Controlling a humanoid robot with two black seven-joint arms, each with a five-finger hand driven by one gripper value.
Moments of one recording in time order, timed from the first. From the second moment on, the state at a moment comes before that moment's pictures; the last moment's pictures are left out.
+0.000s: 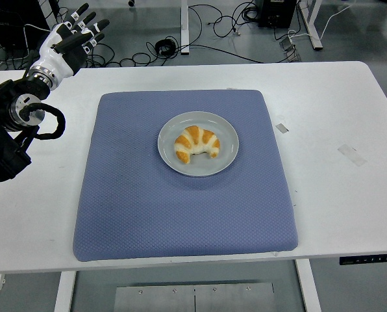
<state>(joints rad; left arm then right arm) -1.07 0.18 -0.67 -0.37 0.04 -0.28 -0.19 -0.10 0.00 0.05 0.12 -0.10 -0.11 0.25</state>
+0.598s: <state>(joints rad) -1.09 0.19 -0.70 -0.37 0.04 -0.28 -0.23 -0.10 0.00 0.05 0.12 -0.10 -0.11 0.25</state>
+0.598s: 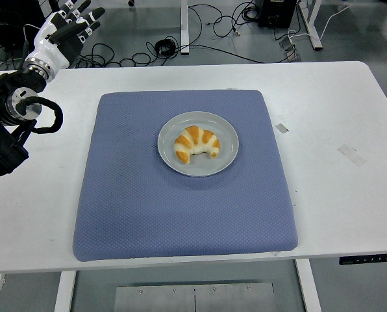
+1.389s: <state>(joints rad) -1.05 0.14 -0.68 -0.37 0.05 -0.27 -0.33 -0.10 0.00 0.05 0.12 -0.10 -0.11 0.25</state>
